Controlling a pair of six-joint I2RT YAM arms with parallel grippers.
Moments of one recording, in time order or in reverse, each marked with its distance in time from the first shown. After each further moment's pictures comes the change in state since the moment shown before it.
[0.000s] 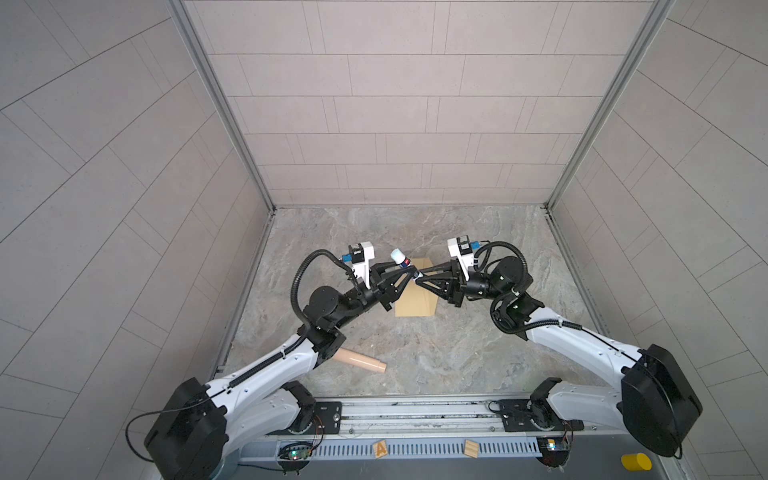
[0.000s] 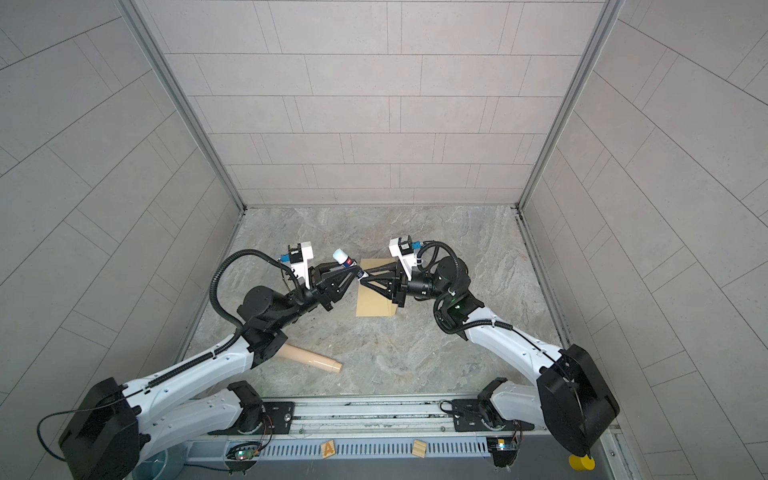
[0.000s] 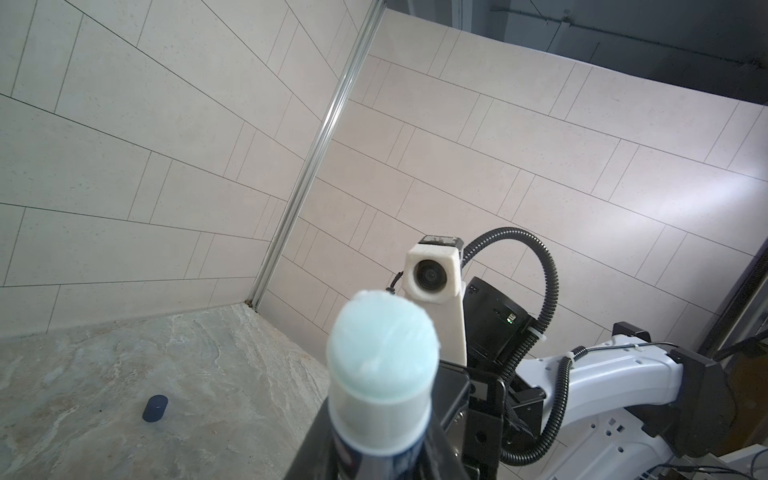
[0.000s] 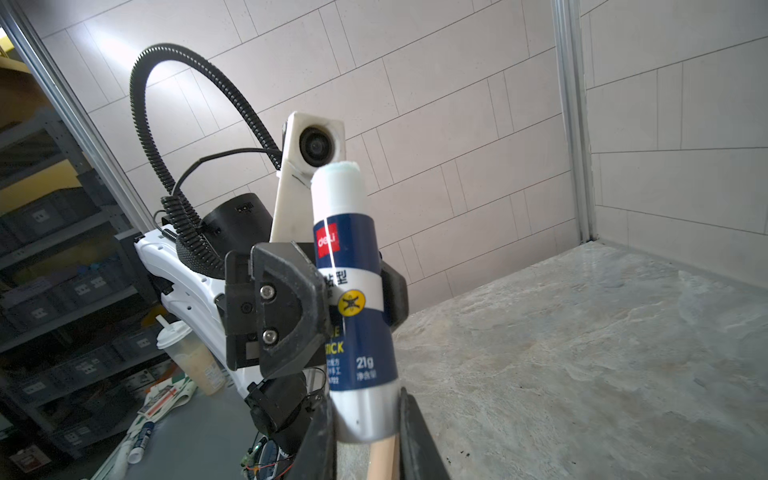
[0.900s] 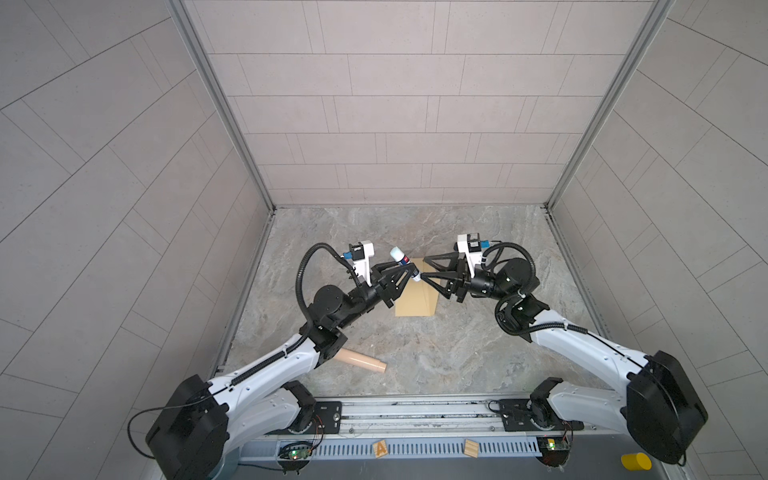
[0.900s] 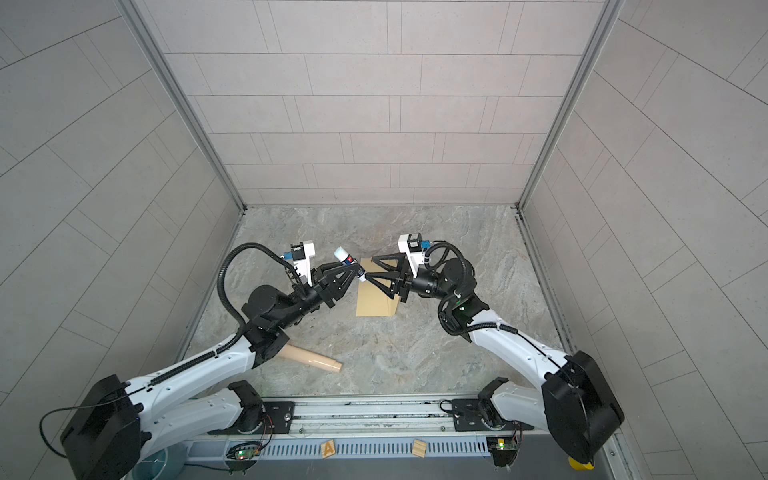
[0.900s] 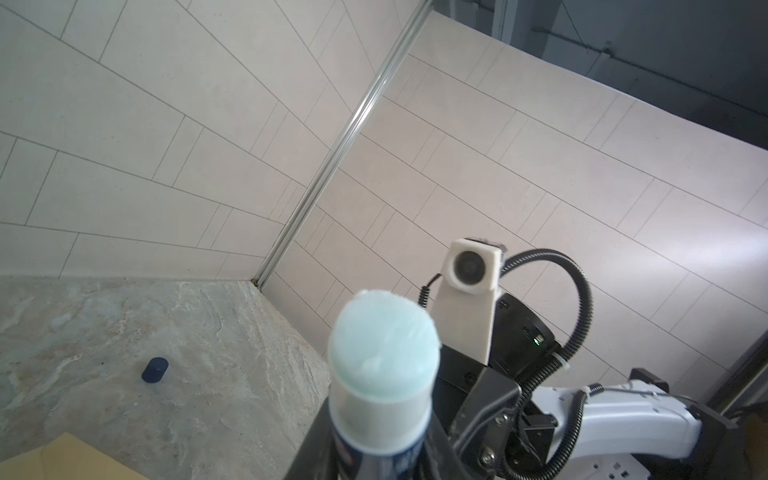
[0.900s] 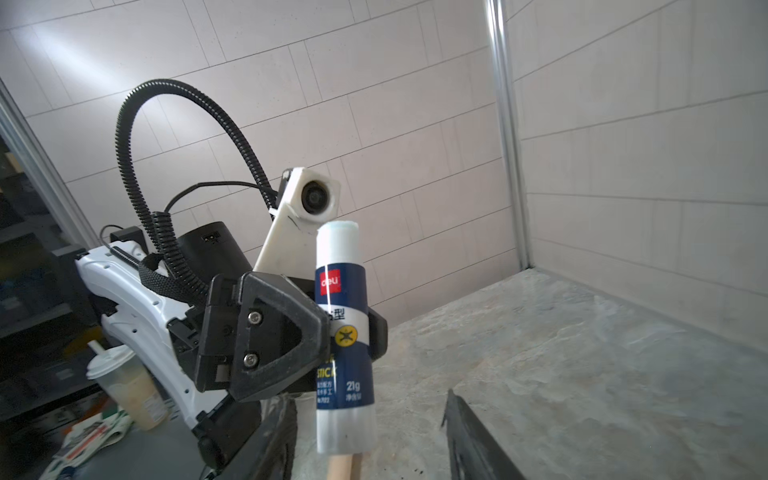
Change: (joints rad) left arm -0.006 0.016 0.002 -0.047 -0.119 -0.152; right arm -0.009 -0.106 -0.051 -0.039 0.179 -0.158
